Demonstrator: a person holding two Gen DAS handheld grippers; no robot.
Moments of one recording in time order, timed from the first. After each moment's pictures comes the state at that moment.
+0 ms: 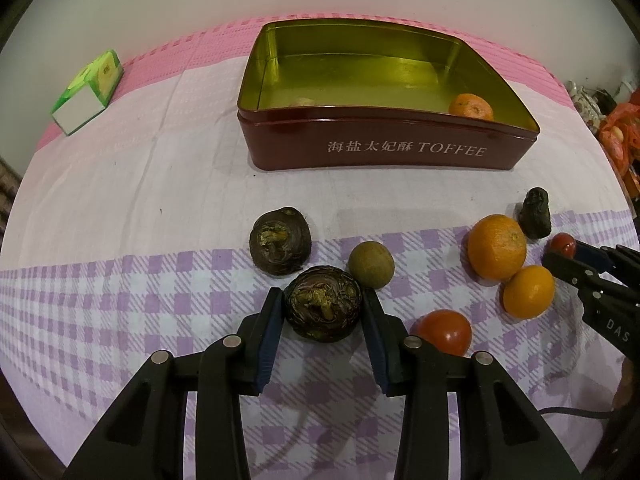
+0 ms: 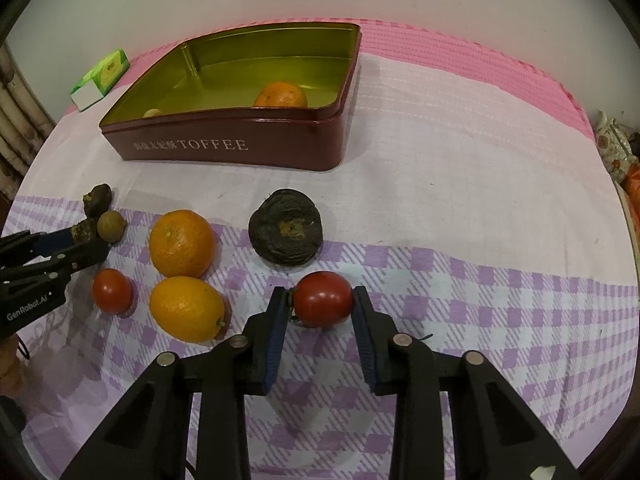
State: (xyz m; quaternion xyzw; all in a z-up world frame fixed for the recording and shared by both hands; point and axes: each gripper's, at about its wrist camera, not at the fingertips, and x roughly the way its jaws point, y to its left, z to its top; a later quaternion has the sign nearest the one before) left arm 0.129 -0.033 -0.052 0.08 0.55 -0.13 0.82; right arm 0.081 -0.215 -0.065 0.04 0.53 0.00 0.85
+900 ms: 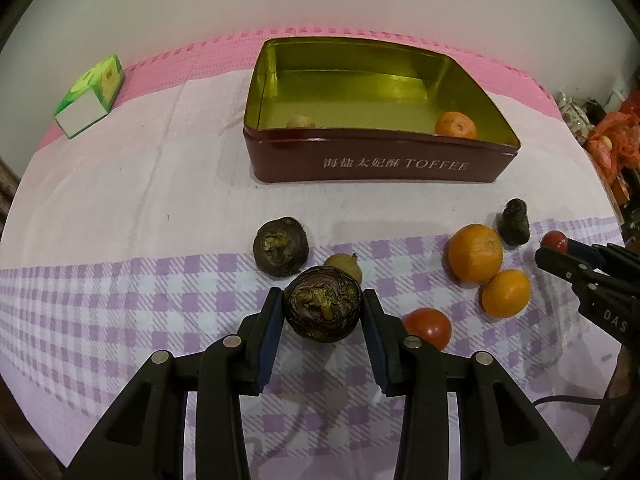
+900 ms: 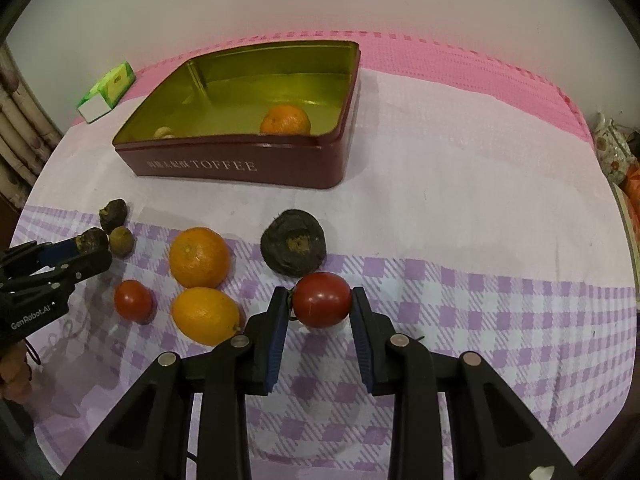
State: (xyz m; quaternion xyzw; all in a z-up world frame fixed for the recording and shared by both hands) left arm 0.121 -0.027 -0.034 0.06 0.54 -0.14 0.83; right arm 0.074 -0.219 -0.042 0.04 0.52 0.00 0.85
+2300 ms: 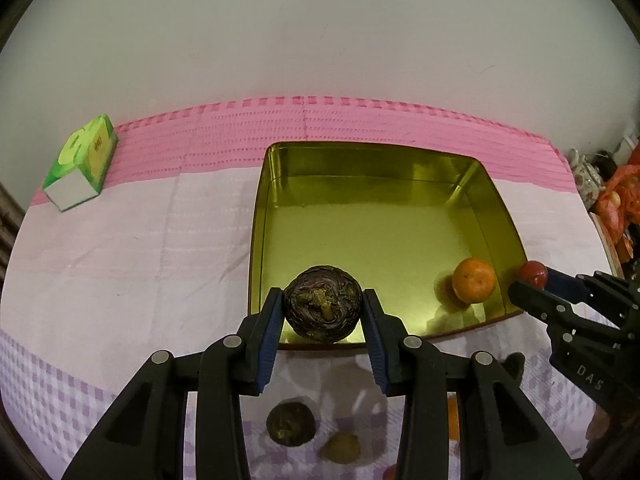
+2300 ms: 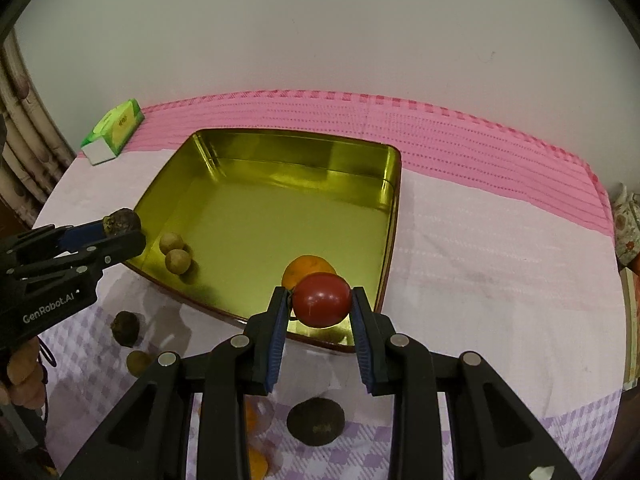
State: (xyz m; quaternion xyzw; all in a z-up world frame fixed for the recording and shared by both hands) left arm 0.227 -0.040 0.005 0.03 0.50 -0.13 0.86; right arm 0.178 -0.203 0.001 0.02 0.48 0.03 0.88
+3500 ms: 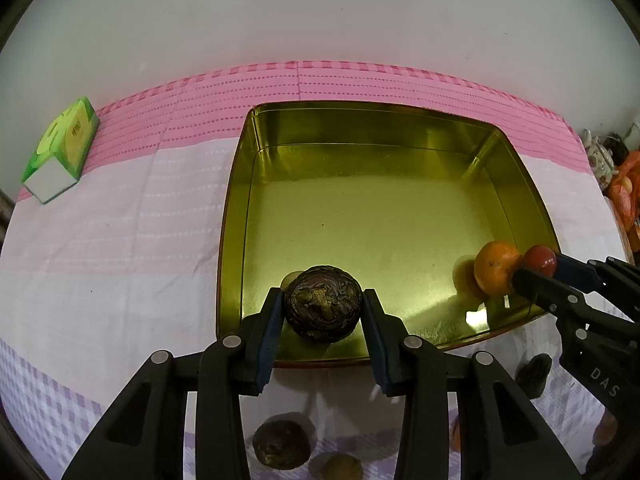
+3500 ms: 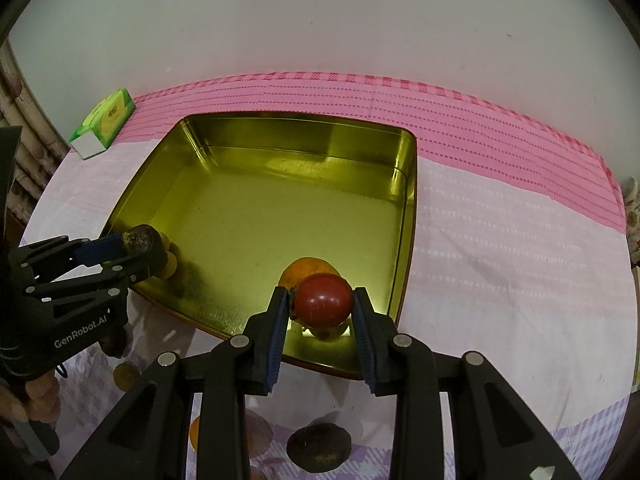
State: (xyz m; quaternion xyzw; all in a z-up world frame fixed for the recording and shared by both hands) left arm 0.243 -0.052 -0.029 0.05 0.54 -0.13 0.83; right arm 0.197 -0.205 -0.018 0.03 0.50 0.03 0.86
